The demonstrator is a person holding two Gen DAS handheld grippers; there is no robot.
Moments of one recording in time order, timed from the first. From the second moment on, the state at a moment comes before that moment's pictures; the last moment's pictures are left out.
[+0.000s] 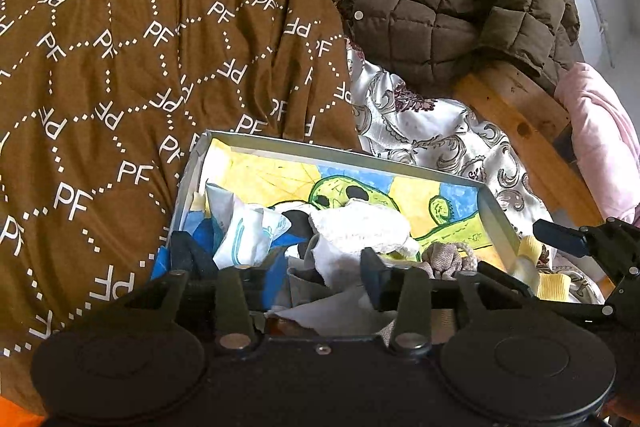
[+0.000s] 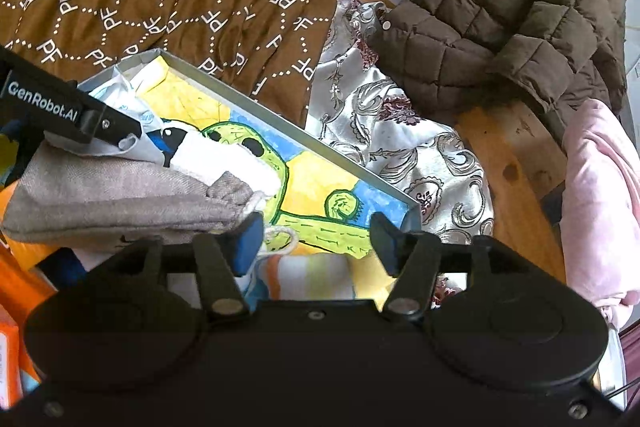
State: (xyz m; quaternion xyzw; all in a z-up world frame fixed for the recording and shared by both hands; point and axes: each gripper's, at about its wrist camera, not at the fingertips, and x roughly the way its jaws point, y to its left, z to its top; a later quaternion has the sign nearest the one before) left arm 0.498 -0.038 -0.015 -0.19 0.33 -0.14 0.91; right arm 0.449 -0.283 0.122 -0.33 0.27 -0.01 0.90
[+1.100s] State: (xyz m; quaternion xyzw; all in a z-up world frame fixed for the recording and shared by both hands) left arm 0.434 -0.017 0.029 -0.16 0.28 -0.11 0.94; right arm 0.379 -0.298 0.190 -0.27 0.20 -0.05 0.94
